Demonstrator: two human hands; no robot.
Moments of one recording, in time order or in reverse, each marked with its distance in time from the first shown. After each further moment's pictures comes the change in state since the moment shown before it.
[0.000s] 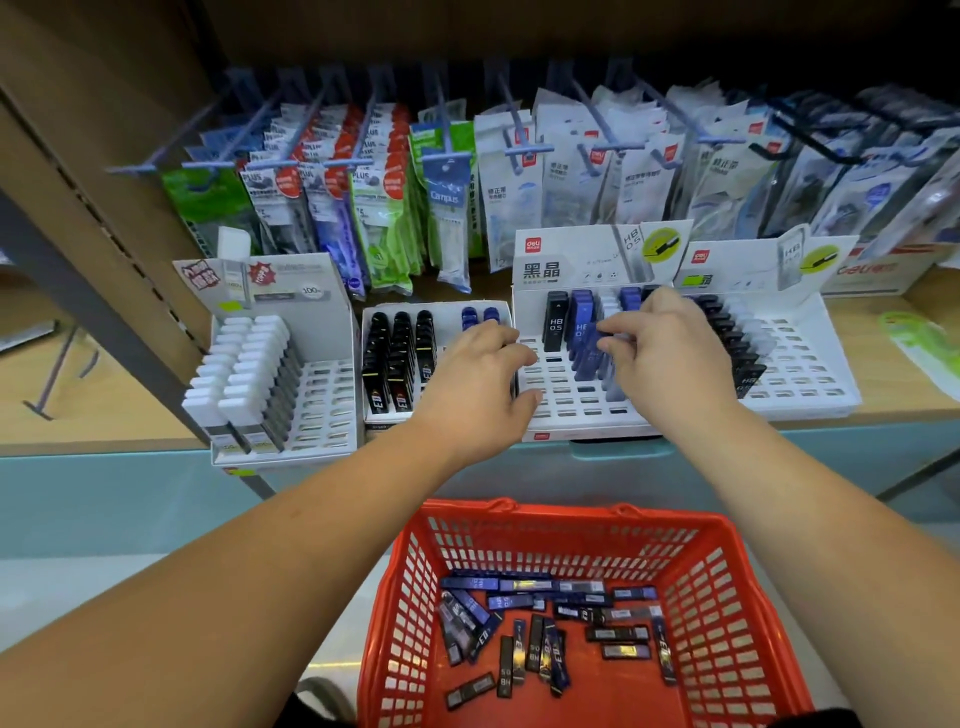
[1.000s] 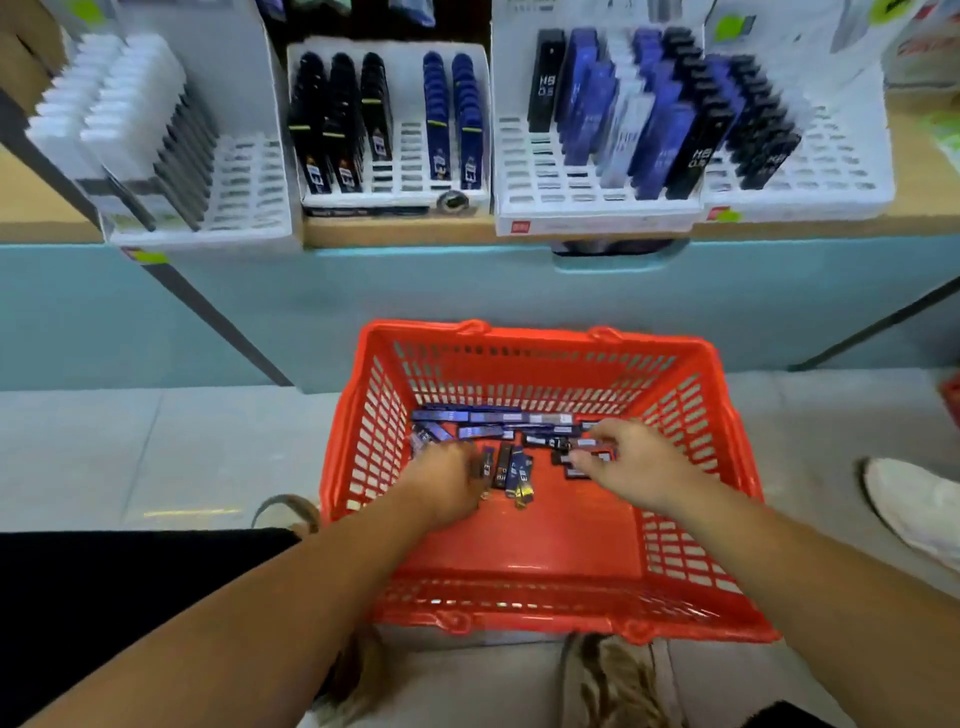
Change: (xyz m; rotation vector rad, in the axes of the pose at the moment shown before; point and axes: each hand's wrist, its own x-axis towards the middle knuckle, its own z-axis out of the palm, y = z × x) left_hand -0.203 -0.006 0.198 -0.114 -0.709 -0.390; right_hand -0.243 0.070 0.084 0.113 -0.845 0.404
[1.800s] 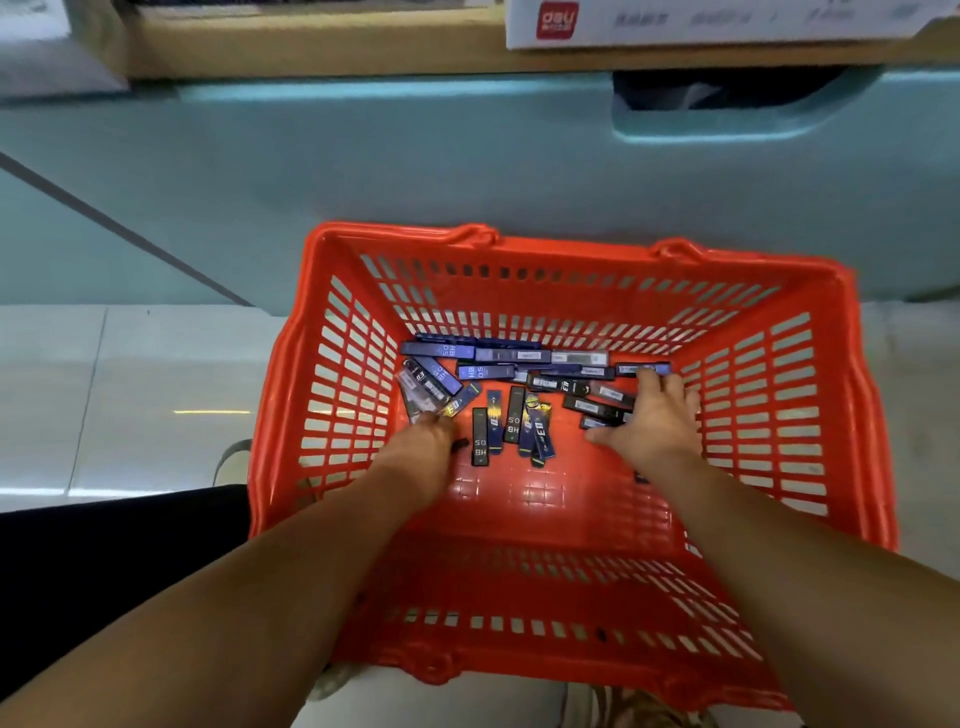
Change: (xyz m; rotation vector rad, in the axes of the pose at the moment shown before) left_hand 0.061 -0.059 0.084 0.105 -0.143 -0.214; right_hand 0.108 0.091 0.109 -0.102 0.088 0.306
